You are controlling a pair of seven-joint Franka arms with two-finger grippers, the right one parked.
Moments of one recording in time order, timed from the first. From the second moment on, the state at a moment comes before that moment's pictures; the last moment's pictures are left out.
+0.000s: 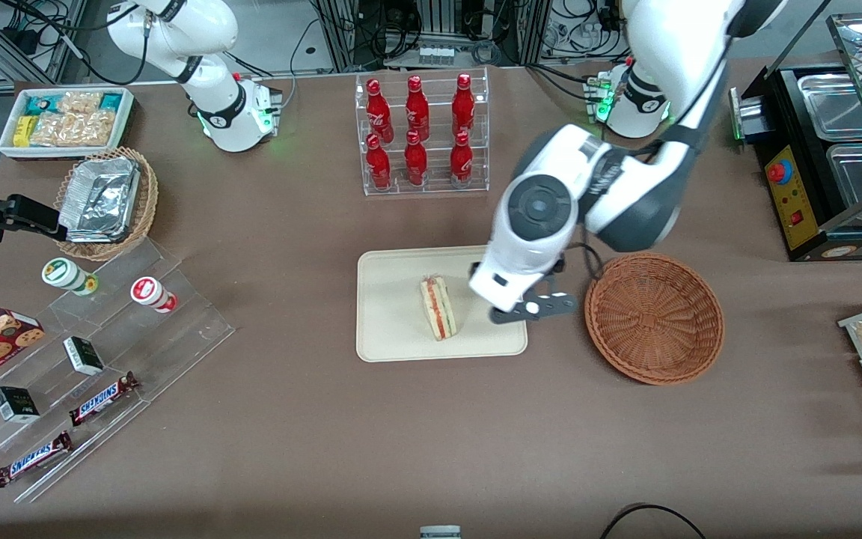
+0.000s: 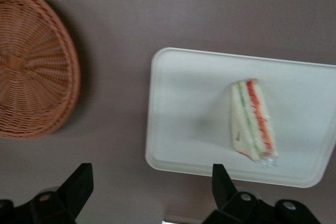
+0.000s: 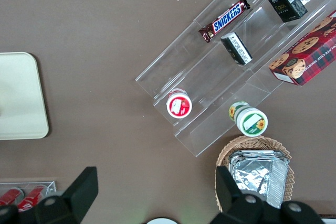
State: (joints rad) arm -0.37 0.52 -0.25 -1.30 0.08 1.65 -0.76
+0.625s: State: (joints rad) arm -0.06 0.27 -0.24 -1.56 0.08 1.64 -0.40
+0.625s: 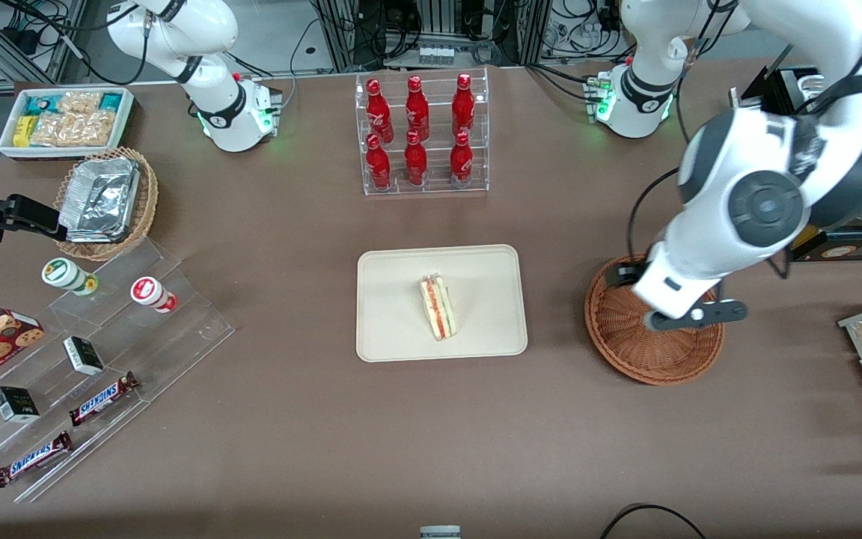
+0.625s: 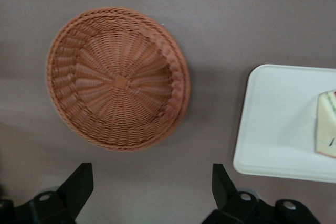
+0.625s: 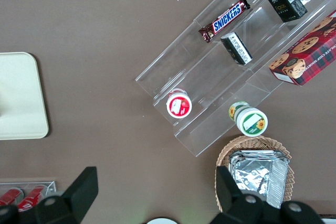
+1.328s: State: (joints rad) arm 0.08 0.08 -0.24 -1.63 0.07 1.54 -0.08
